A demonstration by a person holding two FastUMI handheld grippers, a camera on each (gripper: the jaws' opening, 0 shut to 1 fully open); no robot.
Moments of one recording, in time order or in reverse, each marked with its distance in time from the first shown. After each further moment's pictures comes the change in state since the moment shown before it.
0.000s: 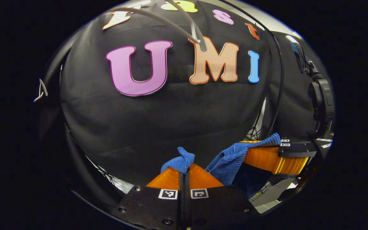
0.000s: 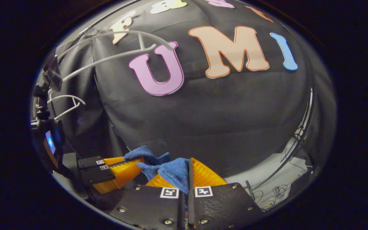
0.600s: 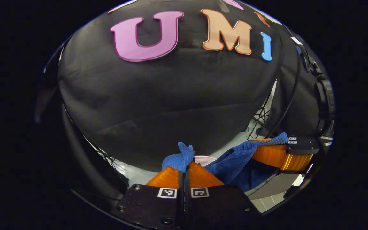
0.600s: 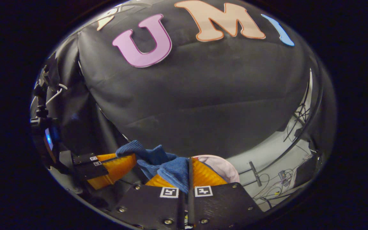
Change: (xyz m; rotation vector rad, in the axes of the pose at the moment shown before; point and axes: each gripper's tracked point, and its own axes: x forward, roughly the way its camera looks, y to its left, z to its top) left arm 0.040 0.029 -0.078 -0.054 0.219 0.038; right arm 0.057 -0.001 -0.091 0.065 0.209 -0.022
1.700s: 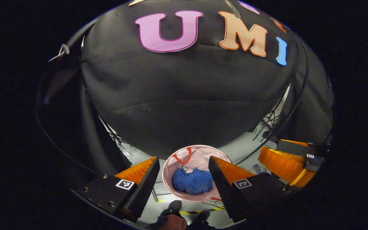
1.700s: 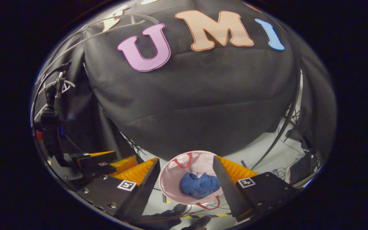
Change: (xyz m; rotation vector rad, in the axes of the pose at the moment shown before) left arm -0.073 -0.013 -0.016 -0.130 0.021 0.121; right arm -0.096 -0.020 -0.009 -0.071 -0.106 -0.070
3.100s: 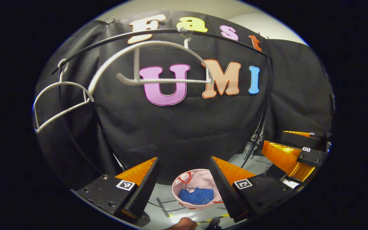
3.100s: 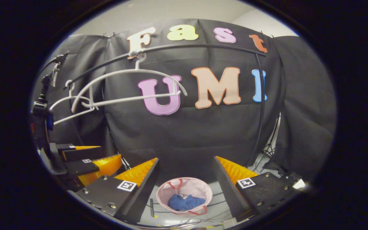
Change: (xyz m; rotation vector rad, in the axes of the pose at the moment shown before) left arm -0.193 0.041 0.082 0.135 -0.376 -0.110; right arm -0.199 0.079 0.095 -0.071 -0.388 -0.099
